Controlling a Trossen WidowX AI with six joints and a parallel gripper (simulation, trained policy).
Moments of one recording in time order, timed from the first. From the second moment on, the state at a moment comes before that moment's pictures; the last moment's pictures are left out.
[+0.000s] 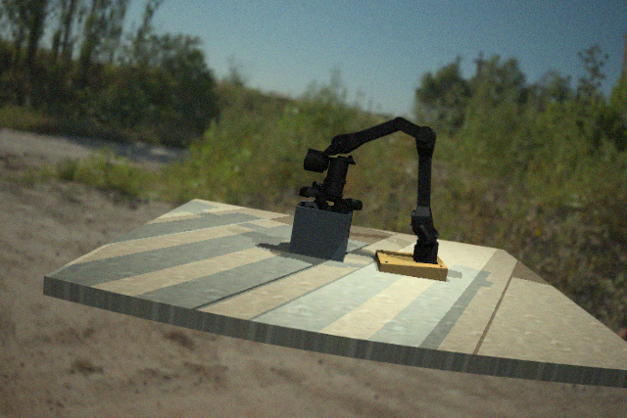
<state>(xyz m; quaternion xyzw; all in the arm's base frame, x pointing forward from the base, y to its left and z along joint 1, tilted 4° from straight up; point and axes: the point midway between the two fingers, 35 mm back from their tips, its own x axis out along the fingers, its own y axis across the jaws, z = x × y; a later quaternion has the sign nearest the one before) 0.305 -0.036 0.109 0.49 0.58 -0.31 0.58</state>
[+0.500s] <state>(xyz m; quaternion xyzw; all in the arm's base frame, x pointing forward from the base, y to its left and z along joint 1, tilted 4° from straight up) 0.317 -0.038 0.119 0.51 0.59 -0.27 0.56</state>
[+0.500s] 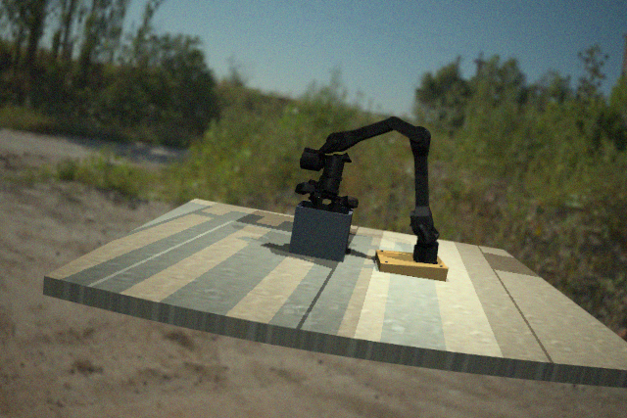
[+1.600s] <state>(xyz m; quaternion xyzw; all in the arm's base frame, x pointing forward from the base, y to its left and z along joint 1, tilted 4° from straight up) 0.356 -0.044 0.167 0.57 0.57 -0.14 0.57</state>
